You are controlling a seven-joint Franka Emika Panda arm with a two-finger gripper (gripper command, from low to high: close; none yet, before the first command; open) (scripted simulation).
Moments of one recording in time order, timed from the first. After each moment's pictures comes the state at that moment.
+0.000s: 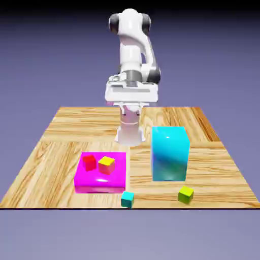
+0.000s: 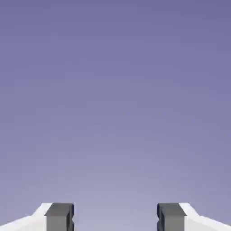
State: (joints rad) arm 0.02 -0.53 0.00 -2.78 -0.03 3.00 0.72
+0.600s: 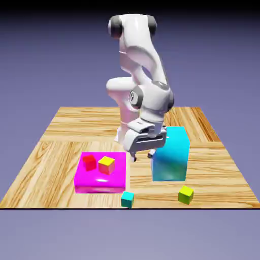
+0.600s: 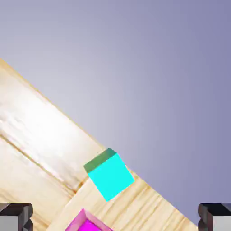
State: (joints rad) arm 0.09 0.13 0.07 -2.29 -0.47 2.39 0.45
